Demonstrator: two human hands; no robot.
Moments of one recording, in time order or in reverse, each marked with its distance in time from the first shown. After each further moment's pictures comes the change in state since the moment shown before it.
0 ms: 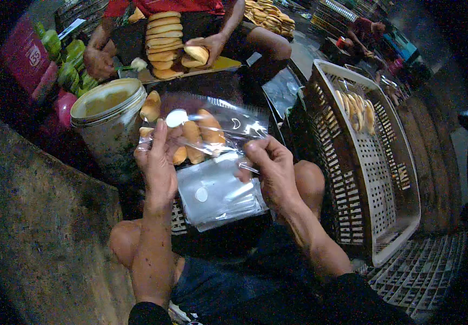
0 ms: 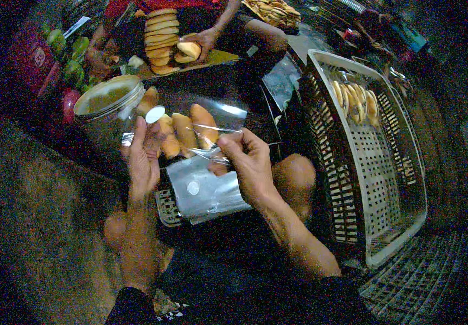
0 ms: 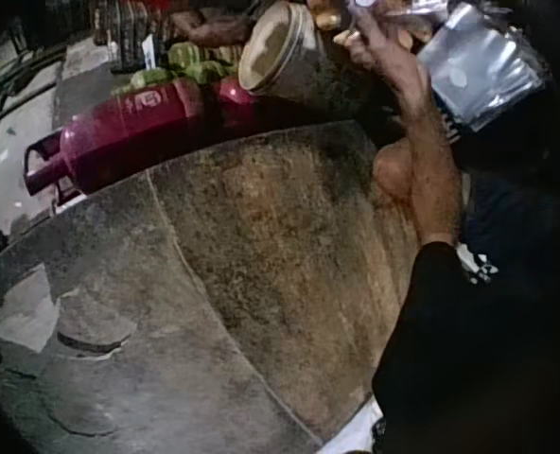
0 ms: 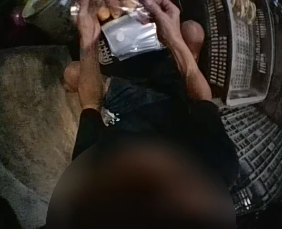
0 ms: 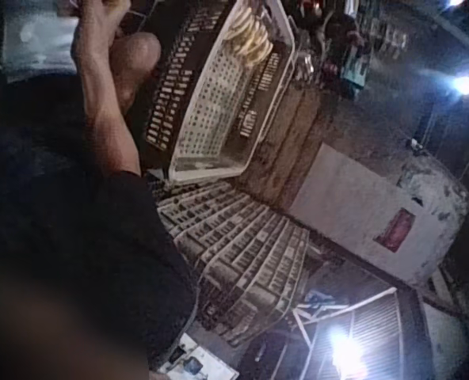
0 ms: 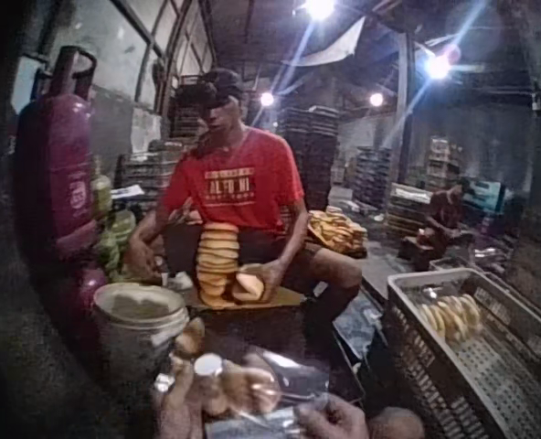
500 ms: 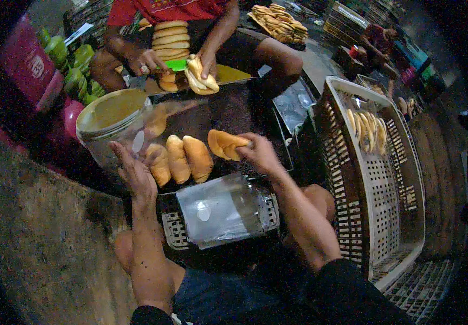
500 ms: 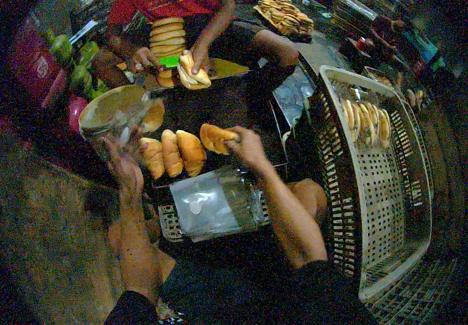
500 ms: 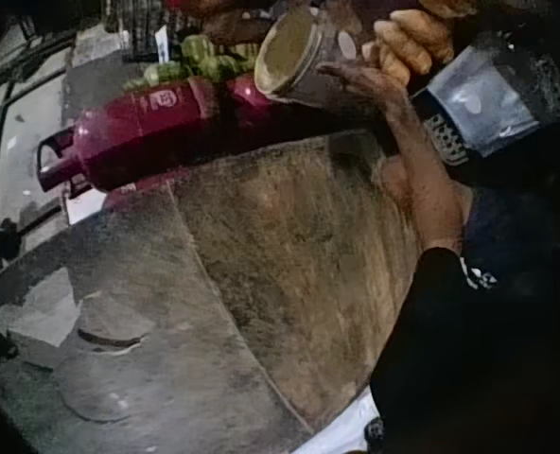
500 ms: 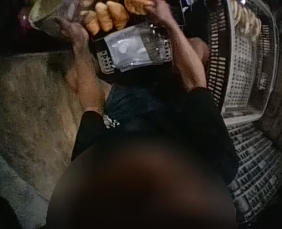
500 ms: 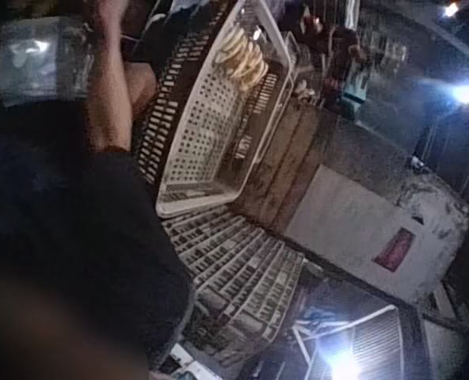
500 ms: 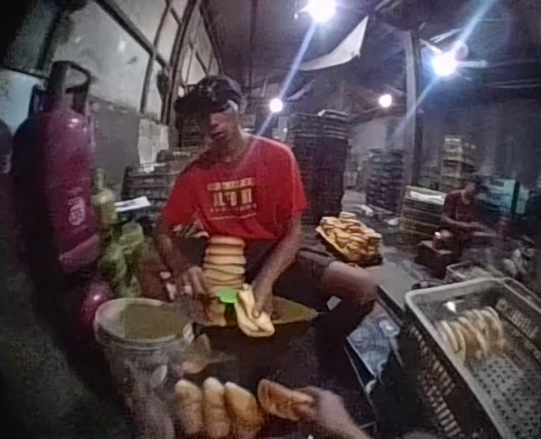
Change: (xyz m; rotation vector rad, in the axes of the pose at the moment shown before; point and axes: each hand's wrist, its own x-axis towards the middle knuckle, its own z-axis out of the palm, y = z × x) left_hand 0.057 -0.002 -0.037 0.271 0.105 0.234; right_hand 0.147 0.070 -0.062 -0.835 -0.184 -0.319
